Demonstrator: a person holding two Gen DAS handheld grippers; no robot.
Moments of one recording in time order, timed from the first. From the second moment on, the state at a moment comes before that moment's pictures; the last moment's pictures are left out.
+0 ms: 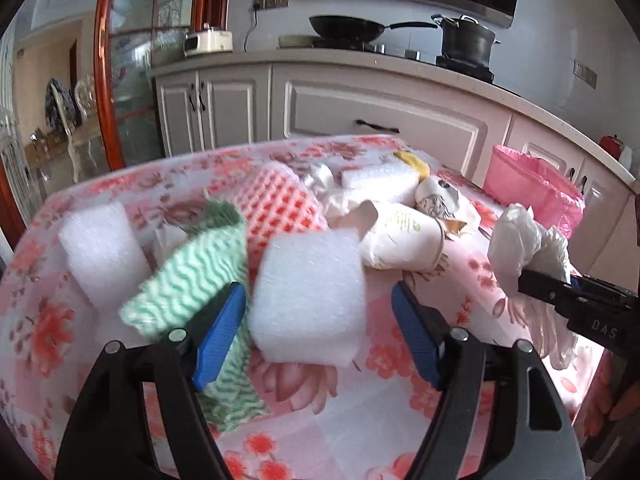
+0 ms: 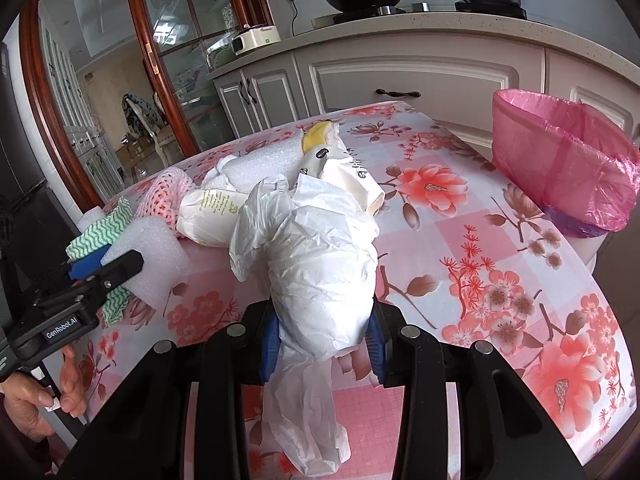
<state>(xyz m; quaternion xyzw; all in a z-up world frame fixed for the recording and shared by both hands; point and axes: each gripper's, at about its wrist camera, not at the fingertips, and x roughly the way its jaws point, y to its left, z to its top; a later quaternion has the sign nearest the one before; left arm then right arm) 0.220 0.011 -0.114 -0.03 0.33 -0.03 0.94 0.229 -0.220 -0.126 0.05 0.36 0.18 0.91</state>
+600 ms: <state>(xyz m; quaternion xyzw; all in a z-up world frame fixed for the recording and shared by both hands) 0.182 -0.012 -0.089 -0.01 0.27 -0.03 0.96 0.203 -0.219 -0.109 0.04 0.33 0.19 0.93</state>
